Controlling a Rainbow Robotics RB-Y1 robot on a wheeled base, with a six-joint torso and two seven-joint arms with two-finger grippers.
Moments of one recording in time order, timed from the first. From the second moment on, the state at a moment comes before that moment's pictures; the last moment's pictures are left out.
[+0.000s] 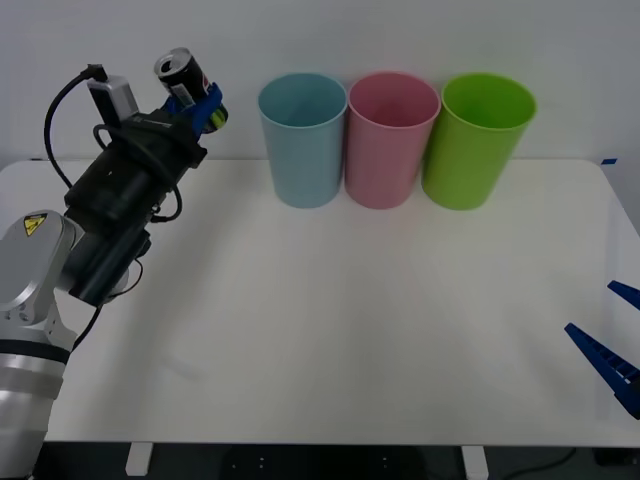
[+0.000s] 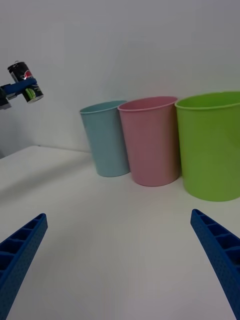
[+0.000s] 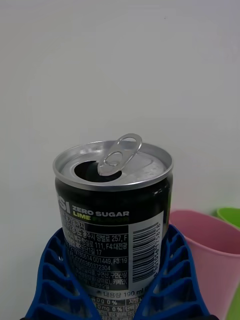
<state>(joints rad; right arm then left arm) 0.35 -0.40 -0.52 -1.66 0.96 -1.22 0.00 -0.38 0.31 0.04 -1.50 -1.10 -0.37 0.09</state>
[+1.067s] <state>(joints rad) 0.35 -0.40 -0.52 -1.66 0.96 -1.22 0.00 -0.81 0.14 0.08 -1.03 -1.35 -0.31 0.09</state>
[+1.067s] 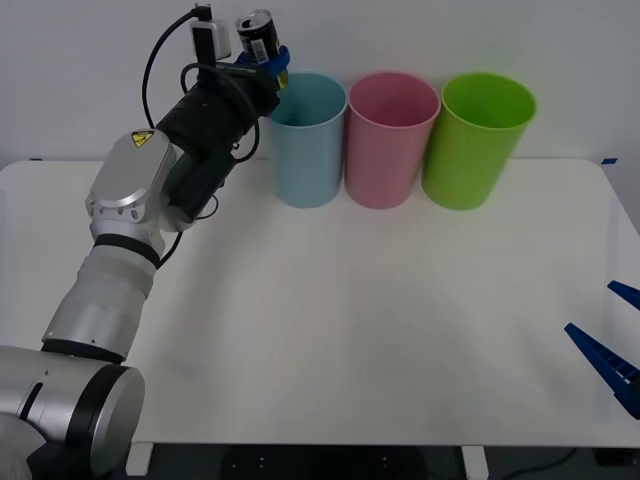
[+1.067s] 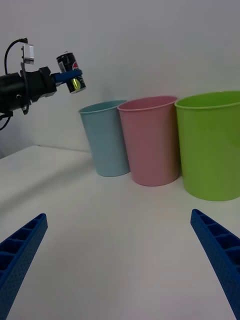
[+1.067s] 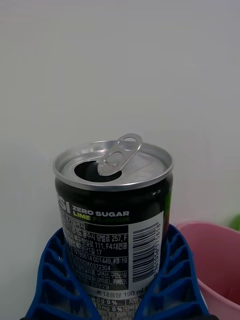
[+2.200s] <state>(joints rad) 0.35 -0.40 -0.52 -1.66 0.96 -1.22 0.00 -0.90 0.10 0.06 -0.96 -1.47 -0.18 0.10</state>
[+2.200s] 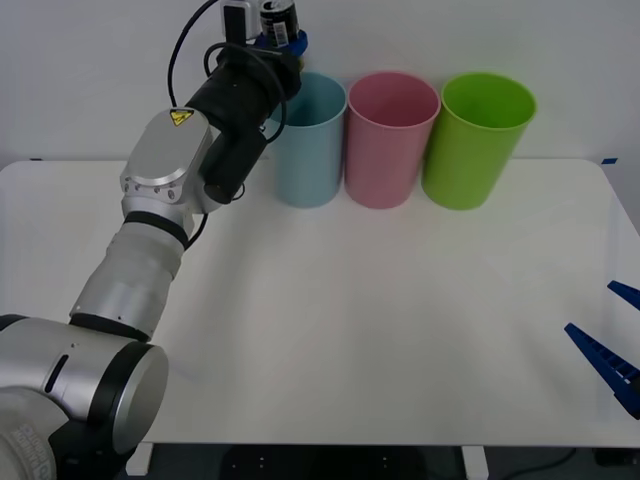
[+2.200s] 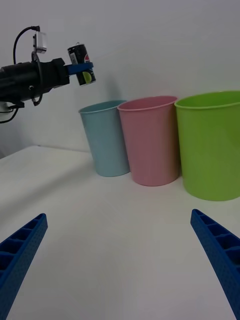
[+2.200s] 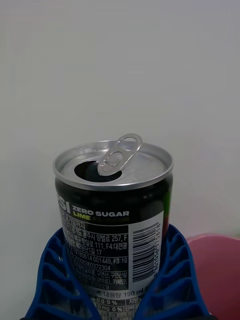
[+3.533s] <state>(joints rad) 0.35 -0.40 -0.52 -1.66 0.96 -1.22 0.00 -0.91 0.10 0.00 -0.96 -1.43 -0.13 0.10</state>
